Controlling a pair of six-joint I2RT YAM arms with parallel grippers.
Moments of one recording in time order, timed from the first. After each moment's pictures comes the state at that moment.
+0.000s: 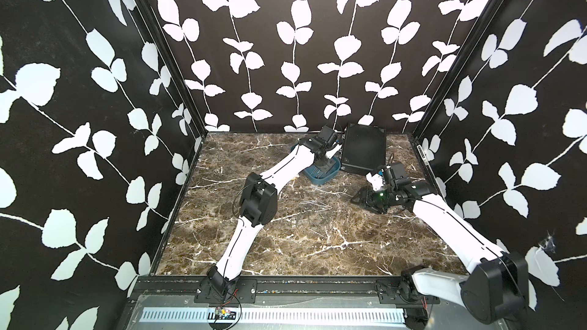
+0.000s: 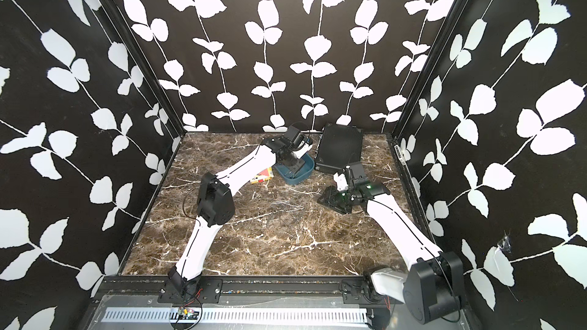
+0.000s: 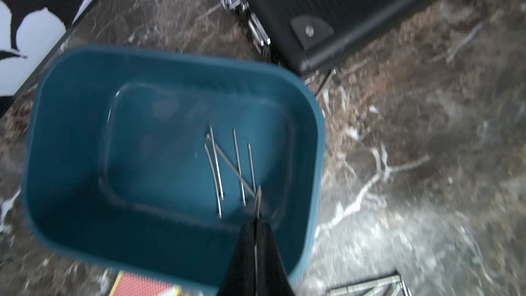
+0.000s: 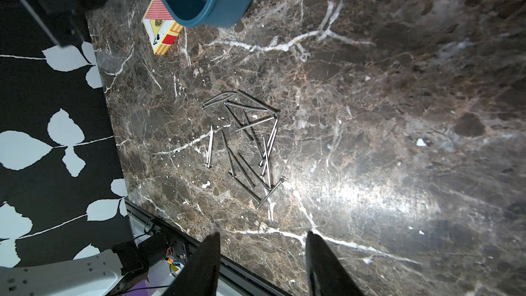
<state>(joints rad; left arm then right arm) -0.72 2.36 2.28 -0.94 -0.03 0.16 0.30 1.21 0.95 -0.82 -0.51 0.57</state>
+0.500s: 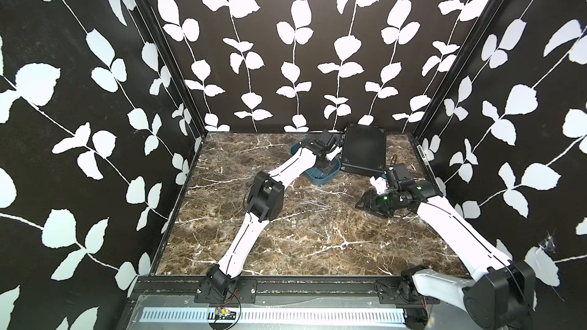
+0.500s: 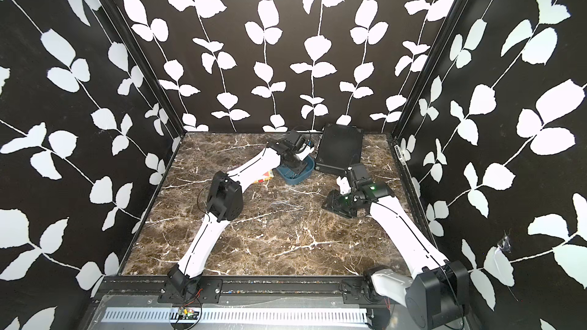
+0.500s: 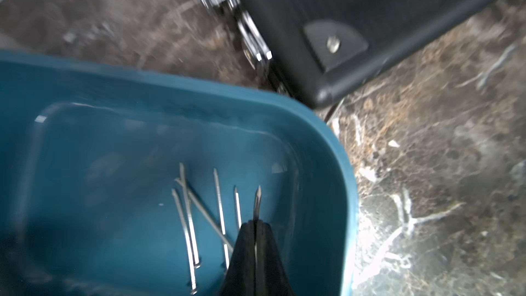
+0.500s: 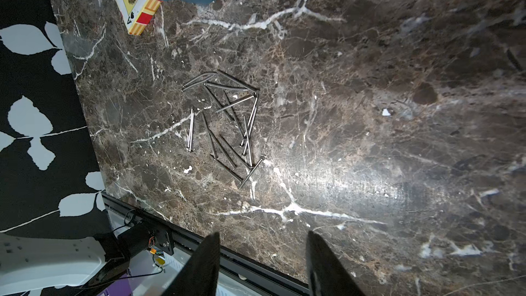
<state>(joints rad) -0.71 2.50 2.34 -0.88 0.07 0.13 0.30 1.18 0.98 -0.94 -0.46 0.51</state>
